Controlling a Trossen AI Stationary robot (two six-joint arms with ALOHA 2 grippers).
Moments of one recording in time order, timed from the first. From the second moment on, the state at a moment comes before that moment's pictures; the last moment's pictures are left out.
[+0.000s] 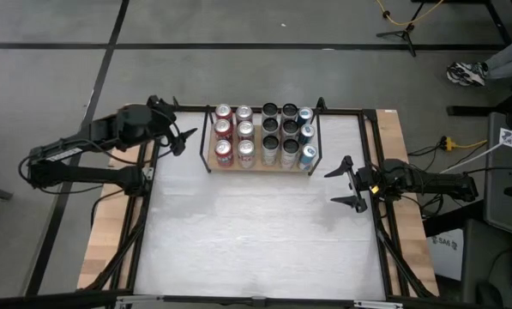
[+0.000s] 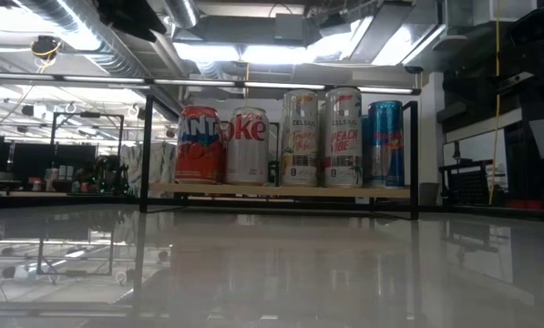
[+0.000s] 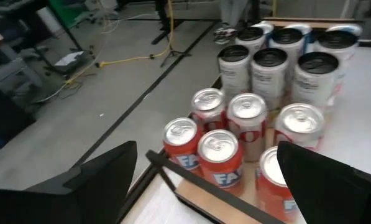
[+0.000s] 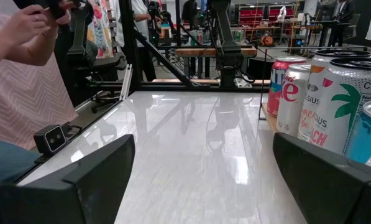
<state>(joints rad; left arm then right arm) 0.29 0.76 1.01 -0.70 -0.40 0.06 0.00 0.02 0.04 -0.05 -0.22 0.02</state>
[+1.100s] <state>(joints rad) 0.30 0.64 0.96 -0.70 -0.32 0.08 0.00 0.02 0.04 -0.05 -0.22 0.02</state>
